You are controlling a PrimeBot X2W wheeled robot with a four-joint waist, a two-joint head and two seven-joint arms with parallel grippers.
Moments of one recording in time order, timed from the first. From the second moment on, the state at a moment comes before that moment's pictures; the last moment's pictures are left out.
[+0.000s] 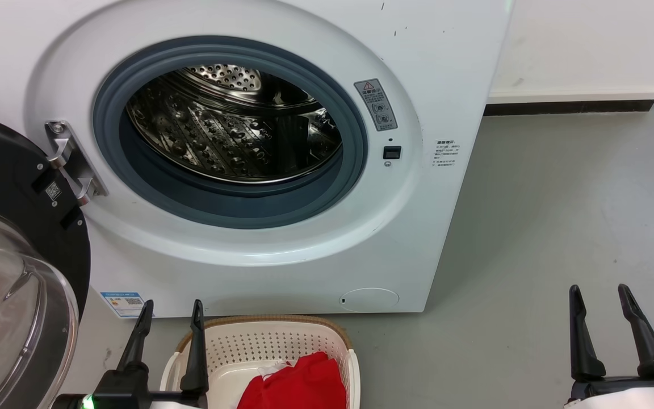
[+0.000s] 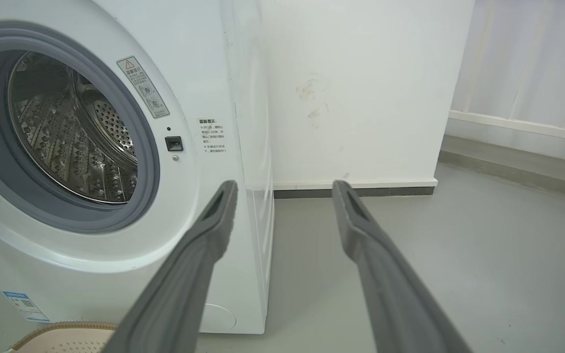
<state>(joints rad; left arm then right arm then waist) 0.14 0.05 -0.01 -0.01 -0.05 -0.03 -0.26 0.13 -0.05 -0.11 -0.02 0.09 0.13 -0.26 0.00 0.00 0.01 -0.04</state>
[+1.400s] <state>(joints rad) 0.07 0.06 0.00 0.12 -0.63 -0.06 -0.15 0.07 -0.06 -0.09 0.11 0.65 0.13 -0.14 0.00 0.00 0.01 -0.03</state>
